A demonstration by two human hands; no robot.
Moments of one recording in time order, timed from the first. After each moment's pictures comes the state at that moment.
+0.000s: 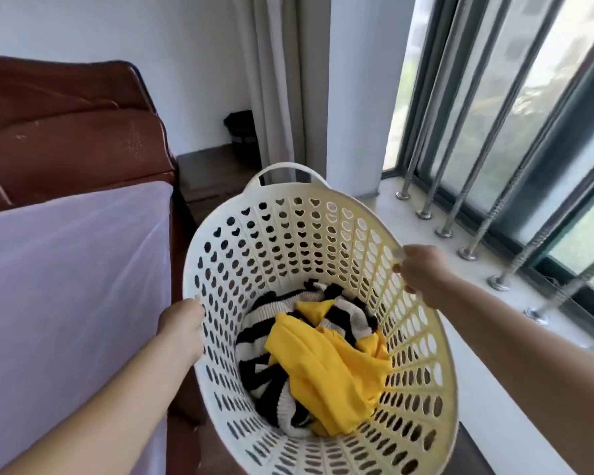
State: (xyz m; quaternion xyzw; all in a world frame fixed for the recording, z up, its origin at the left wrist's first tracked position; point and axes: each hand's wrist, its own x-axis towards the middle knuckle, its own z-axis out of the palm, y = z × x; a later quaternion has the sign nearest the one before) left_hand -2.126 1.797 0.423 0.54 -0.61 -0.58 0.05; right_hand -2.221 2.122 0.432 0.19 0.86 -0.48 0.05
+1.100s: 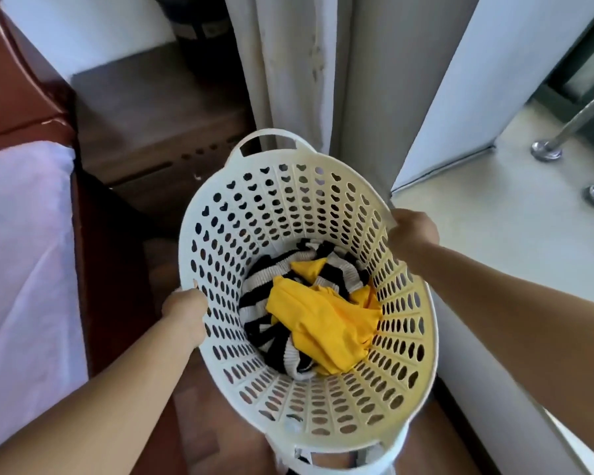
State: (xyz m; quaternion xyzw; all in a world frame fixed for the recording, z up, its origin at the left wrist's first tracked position) left_hand -2.642 1.597 0.109 0.58 -0.65 -0.48 -0.10; right_hand -2.728 1.909 0.141 0.21 0.90 -0.35 0.13
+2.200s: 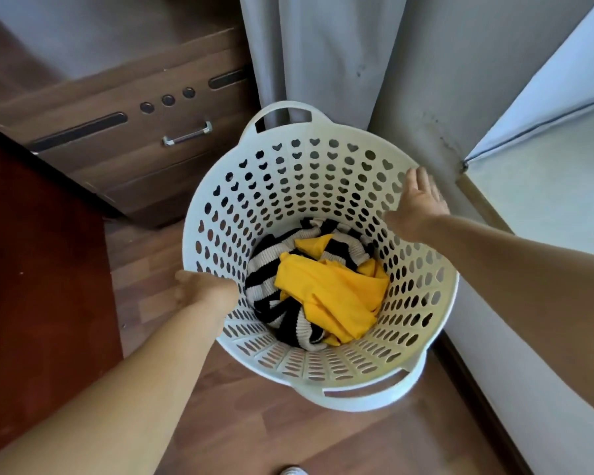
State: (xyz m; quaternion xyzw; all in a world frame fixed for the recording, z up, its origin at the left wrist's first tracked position) left_hand -2.734 1.609 -0.044 0.53 -0.75 -0.37 -0.13; right_hand -2.835 1.874 -0.018 0.11 0.96 -0.16 0.21
